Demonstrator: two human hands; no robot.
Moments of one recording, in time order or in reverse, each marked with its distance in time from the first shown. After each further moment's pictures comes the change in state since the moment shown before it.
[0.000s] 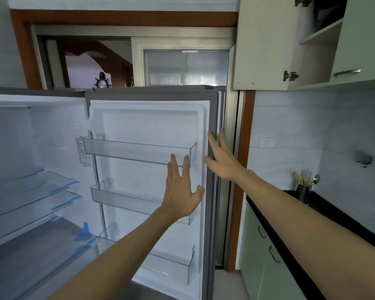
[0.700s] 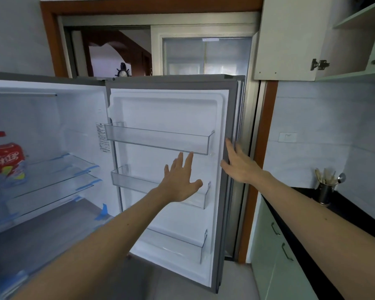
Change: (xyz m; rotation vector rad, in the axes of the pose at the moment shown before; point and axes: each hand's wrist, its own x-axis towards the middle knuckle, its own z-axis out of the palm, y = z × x) left_hand 0.000 -0.021 -0.030 0.242 -0.254 -0.082; right_hand -0.014 0.028 0.012 -0.187 -0.189 0.077
